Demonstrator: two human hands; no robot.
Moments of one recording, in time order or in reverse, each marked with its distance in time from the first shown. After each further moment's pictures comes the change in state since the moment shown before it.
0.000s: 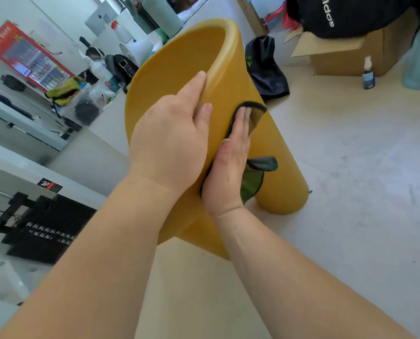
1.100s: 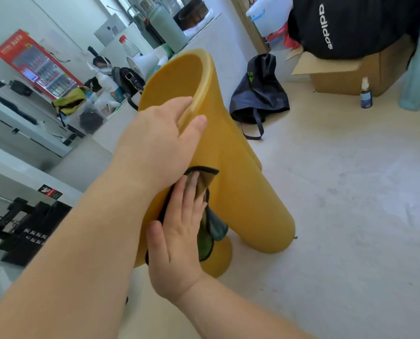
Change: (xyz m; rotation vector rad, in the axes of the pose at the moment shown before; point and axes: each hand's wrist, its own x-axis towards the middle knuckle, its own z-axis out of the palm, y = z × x) left_hand 0.022 -0.010 -0.019 -0.060 -0.162 -0.104; right_hand -0.093 -0.015 0.018 -0.162 -0.456 0.014
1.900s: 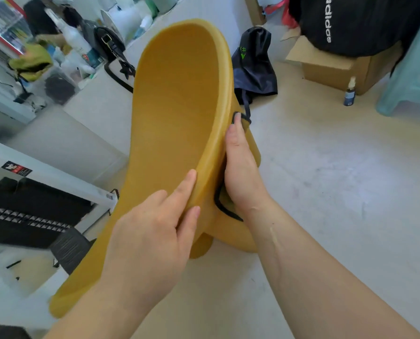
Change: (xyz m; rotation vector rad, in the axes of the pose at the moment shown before) left_hand -0.057 -0.026 -0.017 -0.020 -0.137 0.049; right_hand 0.145 -0.040 -0.112 0.233 0.012 0.466
